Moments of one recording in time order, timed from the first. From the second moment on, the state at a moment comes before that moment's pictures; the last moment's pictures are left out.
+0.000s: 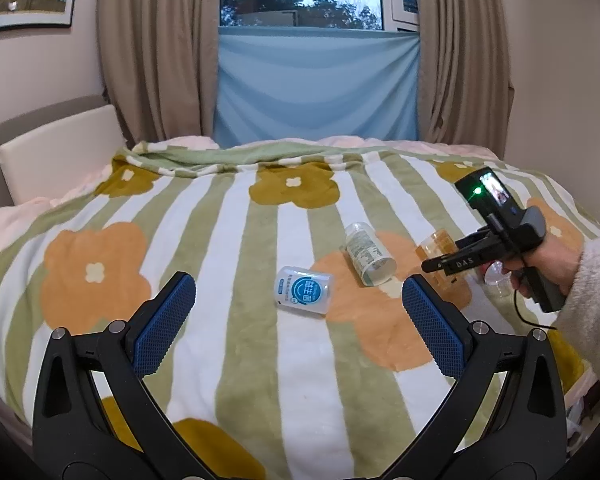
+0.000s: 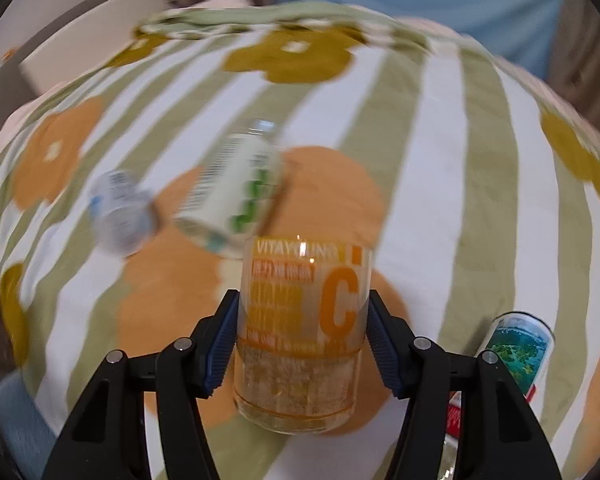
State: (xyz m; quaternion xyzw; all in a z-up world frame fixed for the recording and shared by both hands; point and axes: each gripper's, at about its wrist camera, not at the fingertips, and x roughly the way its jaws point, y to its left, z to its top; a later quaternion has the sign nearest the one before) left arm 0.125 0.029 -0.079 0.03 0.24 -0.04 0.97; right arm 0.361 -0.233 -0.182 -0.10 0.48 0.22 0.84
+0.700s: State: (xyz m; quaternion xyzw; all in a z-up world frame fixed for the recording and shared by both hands) left arm 0.113 0.032 -0.075 0.03 0.24 -0.04 0.97; right arm 0.270 -0.137 -0.192 -0.33 0.50 0.35 0.72
